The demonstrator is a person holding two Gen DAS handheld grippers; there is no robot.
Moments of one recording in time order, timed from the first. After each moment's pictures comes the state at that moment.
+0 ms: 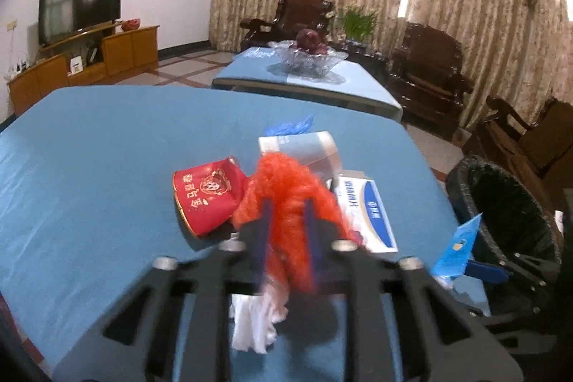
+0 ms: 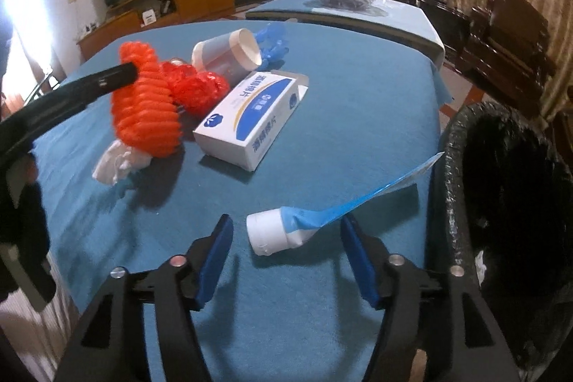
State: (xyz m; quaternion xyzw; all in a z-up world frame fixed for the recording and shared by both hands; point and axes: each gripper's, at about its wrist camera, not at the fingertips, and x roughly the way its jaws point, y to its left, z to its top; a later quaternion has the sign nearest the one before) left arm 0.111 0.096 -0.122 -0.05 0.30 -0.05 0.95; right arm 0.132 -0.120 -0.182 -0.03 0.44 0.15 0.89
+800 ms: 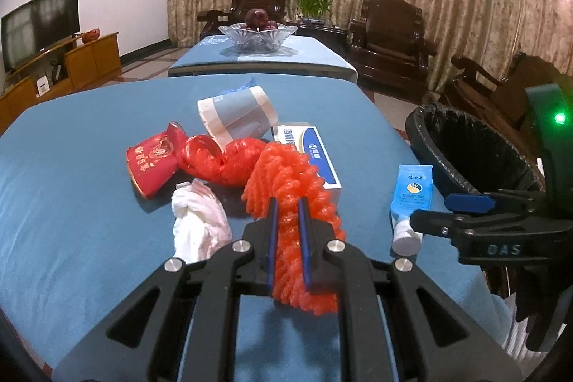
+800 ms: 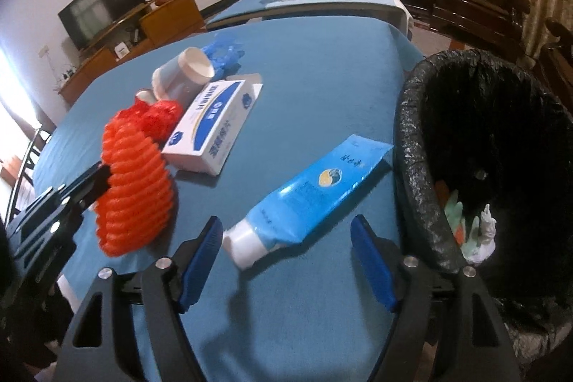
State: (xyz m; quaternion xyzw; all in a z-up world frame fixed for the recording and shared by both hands) left arm 0.088 0.052 -0.153 0.00 0.33 -0.12 0.94; right arm 0.145 -0.153 -0.187 0.07 0.46 0.11 0.88
